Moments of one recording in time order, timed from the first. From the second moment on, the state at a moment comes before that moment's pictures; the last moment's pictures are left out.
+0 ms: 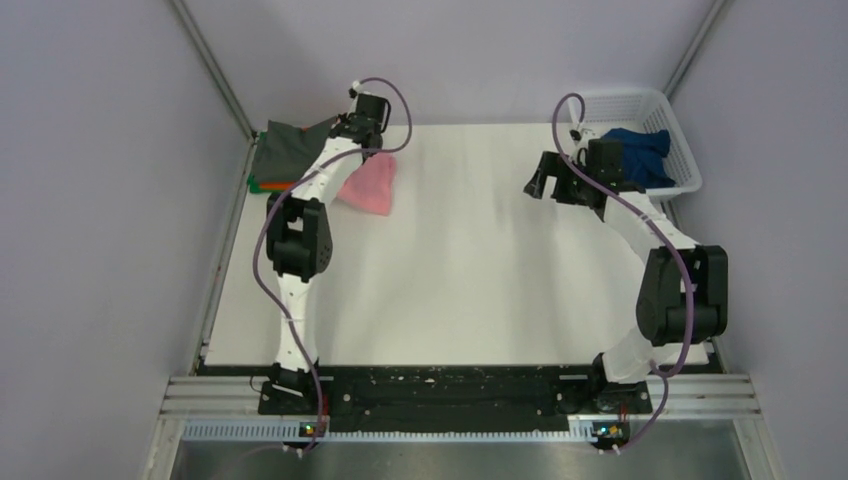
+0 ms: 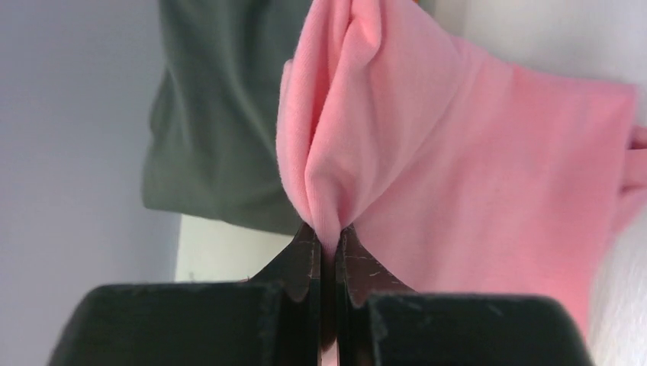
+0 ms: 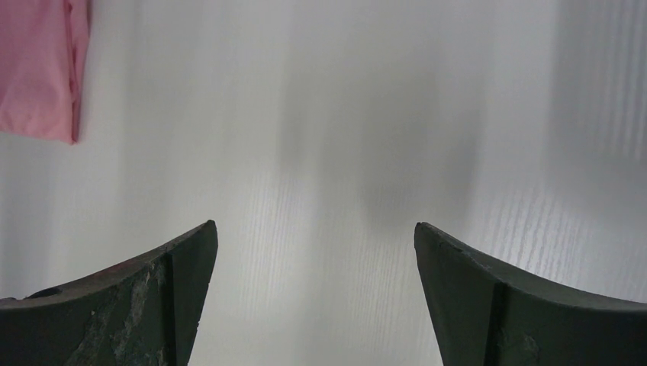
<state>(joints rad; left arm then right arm) -0.28 2.25 2.03 -0.59 -0.70 0.02 0.05 1.61 1.14 -0.19 -0.33 0.25</state>
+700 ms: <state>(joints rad) -0.19 2.20 2.18 -0.41 -0.68 0.27 0.05 1.63 1.14 -0.22 -0.30 0.20</state>
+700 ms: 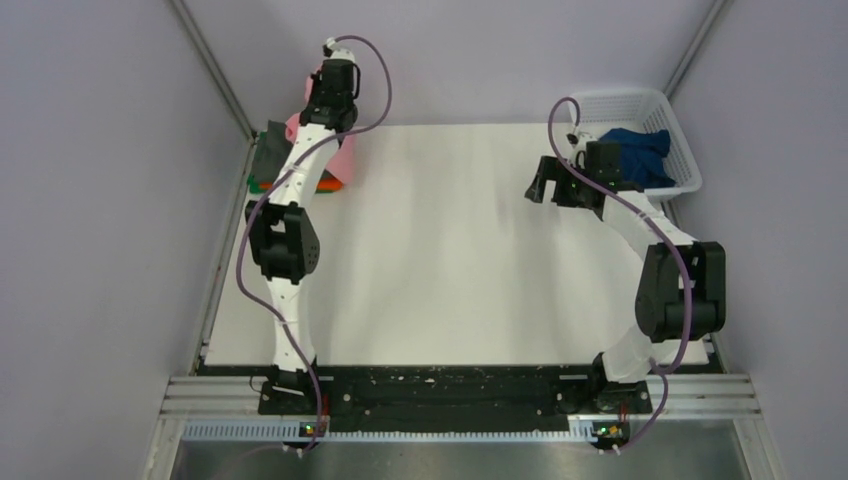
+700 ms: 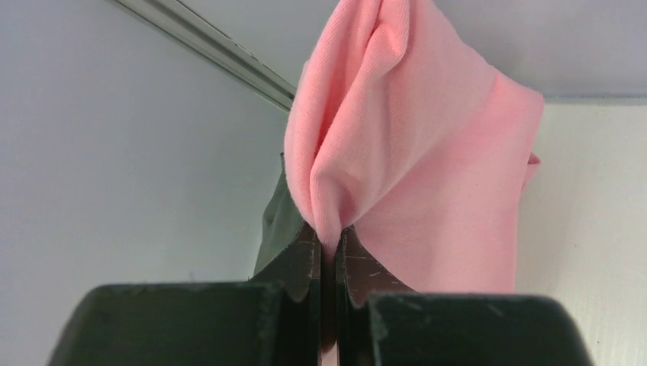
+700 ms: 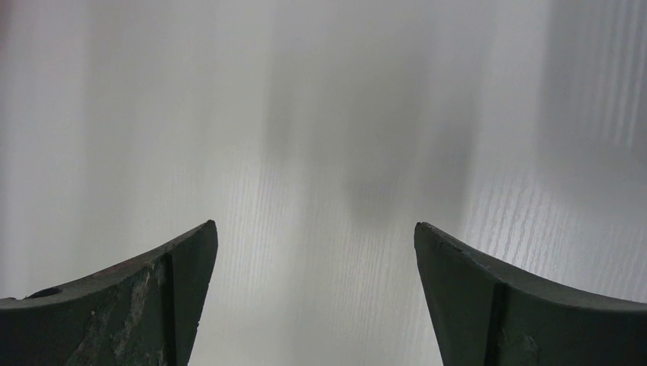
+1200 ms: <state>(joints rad) -0.12 2.15 2.16 -0.39 -0.59 0.20 0.05 1.63 1.14 -0.23 -0.30 0.19</state>
